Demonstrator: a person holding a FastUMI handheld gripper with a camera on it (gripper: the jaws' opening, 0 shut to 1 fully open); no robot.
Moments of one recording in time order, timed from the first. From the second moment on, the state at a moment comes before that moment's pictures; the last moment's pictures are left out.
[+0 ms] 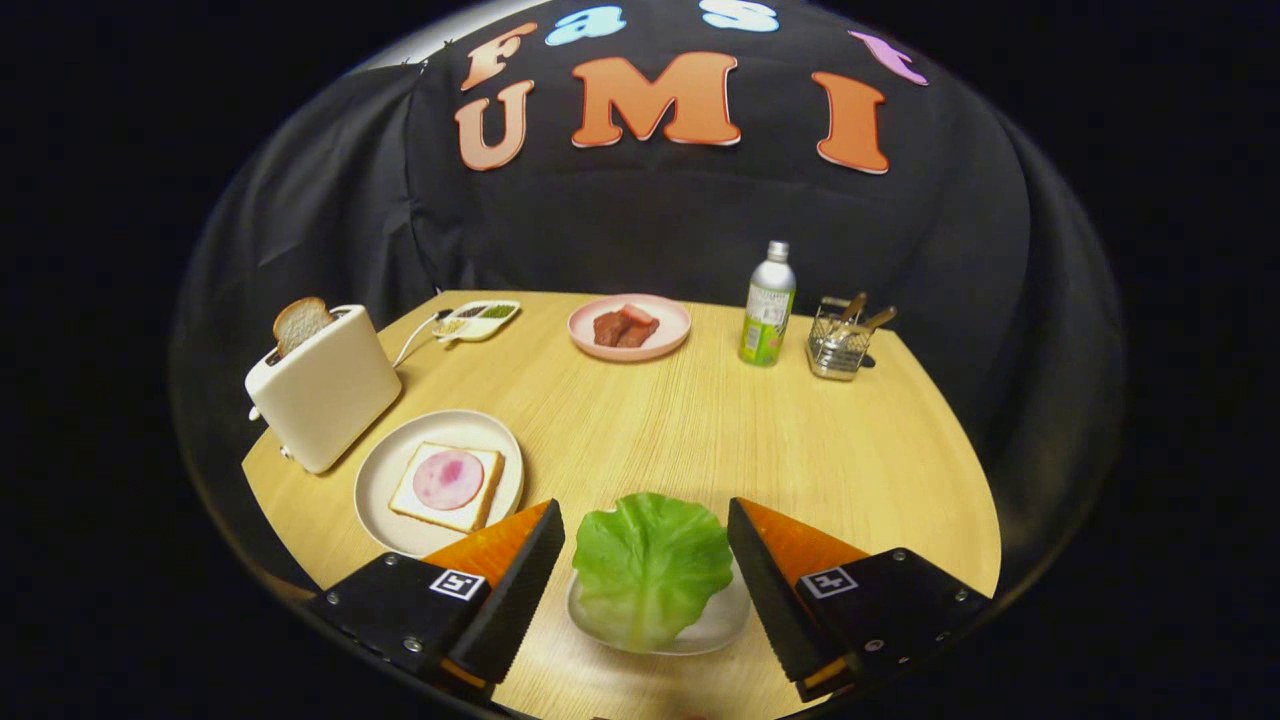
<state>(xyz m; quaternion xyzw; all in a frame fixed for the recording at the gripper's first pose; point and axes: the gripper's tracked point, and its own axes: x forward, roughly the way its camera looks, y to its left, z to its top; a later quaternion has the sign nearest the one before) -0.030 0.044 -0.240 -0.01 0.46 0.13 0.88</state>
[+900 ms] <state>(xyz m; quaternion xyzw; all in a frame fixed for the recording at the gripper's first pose) -0.057 0.025 -0.329 -0.03 0.60 0.09 0.79</state>
